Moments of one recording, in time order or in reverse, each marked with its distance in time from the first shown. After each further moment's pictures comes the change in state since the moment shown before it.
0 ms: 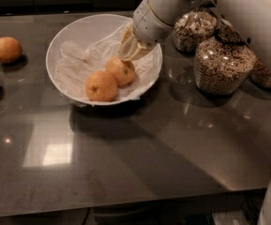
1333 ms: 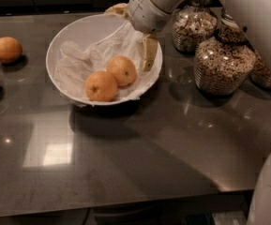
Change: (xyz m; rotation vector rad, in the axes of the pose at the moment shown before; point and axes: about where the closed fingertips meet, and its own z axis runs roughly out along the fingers) arm -0.018 -0.013 -0.017 -0.009 -0.006 -0.036
